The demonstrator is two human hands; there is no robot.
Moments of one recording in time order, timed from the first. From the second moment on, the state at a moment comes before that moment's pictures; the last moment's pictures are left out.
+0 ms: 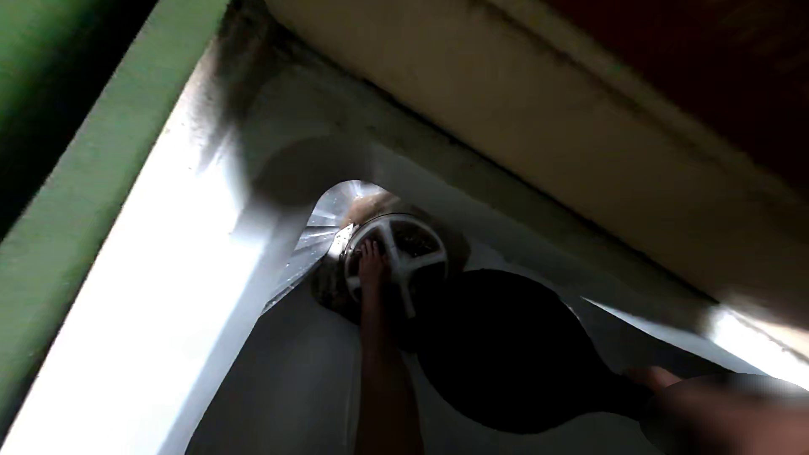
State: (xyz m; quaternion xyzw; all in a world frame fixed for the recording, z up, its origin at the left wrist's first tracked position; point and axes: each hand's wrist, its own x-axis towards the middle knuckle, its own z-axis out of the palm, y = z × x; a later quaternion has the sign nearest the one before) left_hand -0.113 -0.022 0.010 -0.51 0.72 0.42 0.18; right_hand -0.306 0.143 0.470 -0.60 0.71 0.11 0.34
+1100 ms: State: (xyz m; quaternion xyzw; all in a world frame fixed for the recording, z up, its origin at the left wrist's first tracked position) left_hand -0.132 -0.011 0.027 -0.59 0.69 0.41 0.08; right_hand -0.296 0.128 0.466 -0.50 0.74 0.18 0.40
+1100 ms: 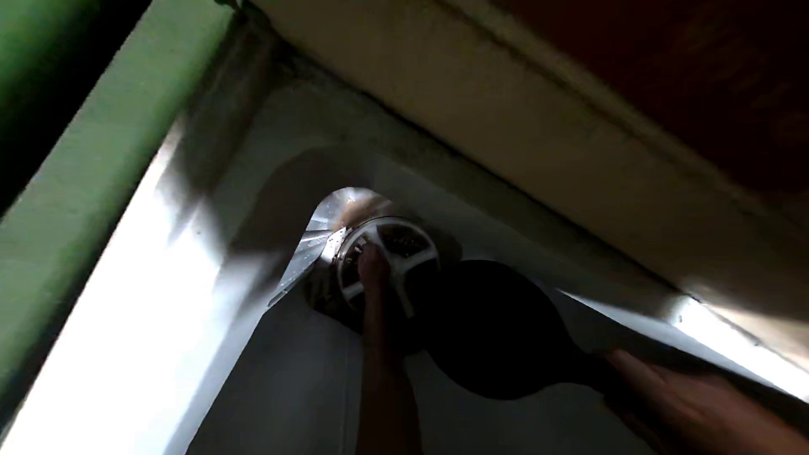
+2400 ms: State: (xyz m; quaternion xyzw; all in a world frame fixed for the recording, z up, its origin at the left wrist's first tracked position) left_hand -0.132 0.012 0.020 -0.60 0.64 0.44 0.21; right_hand -0.293 0.128 0.462 -0.56 0.72 0.17 0.37
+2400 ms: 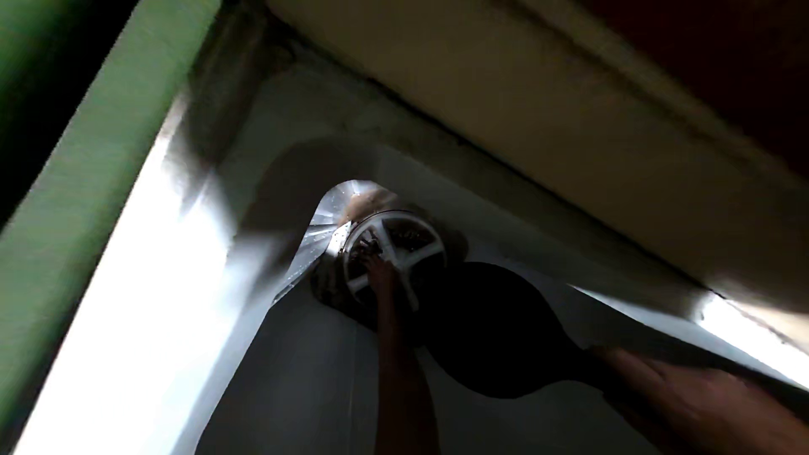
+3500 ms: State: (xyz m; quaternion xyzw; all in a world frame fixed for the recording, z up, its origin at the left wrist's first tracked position) left_hand -0.132 0.004 0.015 -0.57 0.65 0.46 0.17; right_hand -0.295 0.126 0.462 -0.58 0.71 0.16 0.37
